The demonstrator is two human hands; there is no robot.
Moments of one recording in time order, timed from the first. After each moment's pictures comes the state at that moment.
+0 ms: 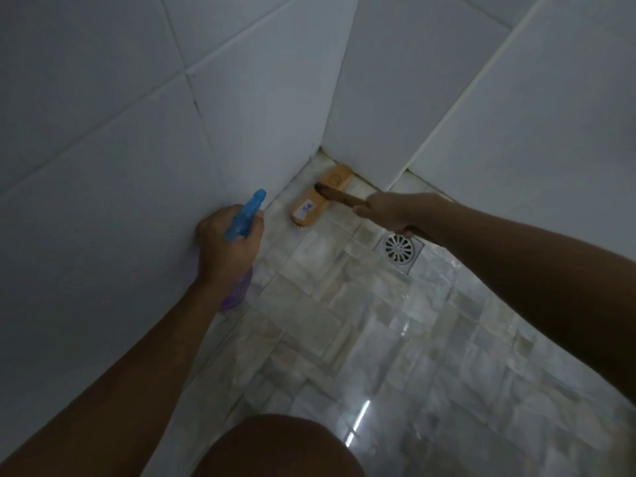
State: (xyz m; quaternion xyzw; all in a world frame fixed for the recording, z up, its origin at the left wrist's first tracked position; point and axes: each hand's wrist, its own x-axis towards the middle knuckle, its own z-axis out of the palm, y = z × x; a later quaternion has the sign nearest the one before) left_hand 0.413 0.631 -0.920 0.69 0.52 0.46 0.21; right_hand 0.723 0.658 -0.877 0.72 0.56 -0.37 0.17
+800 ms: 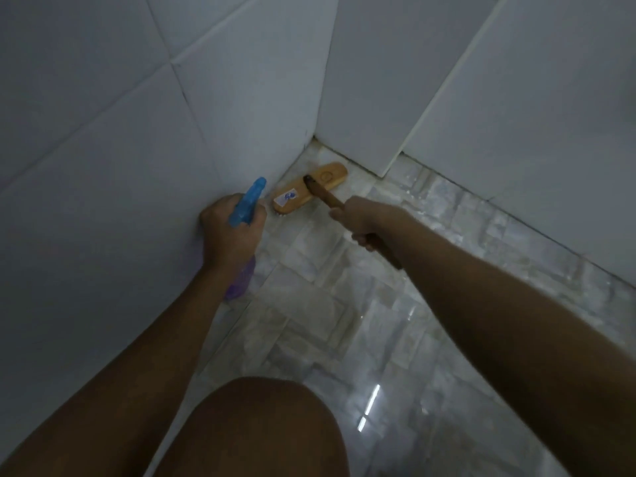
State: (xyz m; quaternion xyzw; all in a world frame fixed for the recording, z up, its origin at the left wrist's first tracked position) left_hand 0.419 0.633 -0.914 0.69 0.54 0.42 0.21; right_hand 0.656 0.620 -0.874 0.78 0.41 -0.47 0.02
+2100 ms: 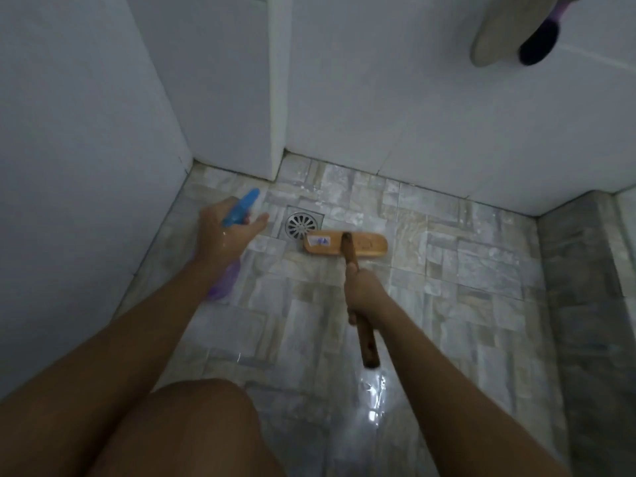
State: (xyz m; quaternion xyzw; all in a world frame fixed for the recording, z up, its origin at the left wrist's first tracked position) left_hand 0.581 0.619 -0.910 0.75 0.46 0.28 0.37; right_hand 0.732 0.412 -0.887 0.85 0.07 -0.46 -0.25
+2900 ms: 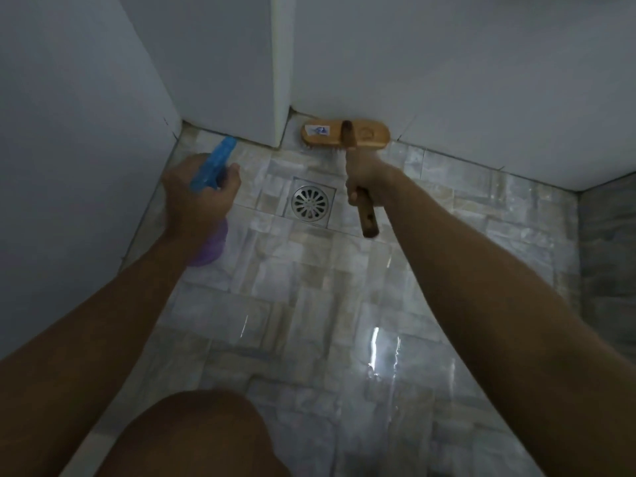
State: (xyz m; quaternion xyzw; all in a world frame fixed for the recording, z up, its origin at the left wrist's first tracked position) left_hand 0.573 0.664 -0.926 0.81 0.37 0.40 0.21; right_hand 0.822 0.557 -0.884 0.82 0.13 -0.47 -0.30
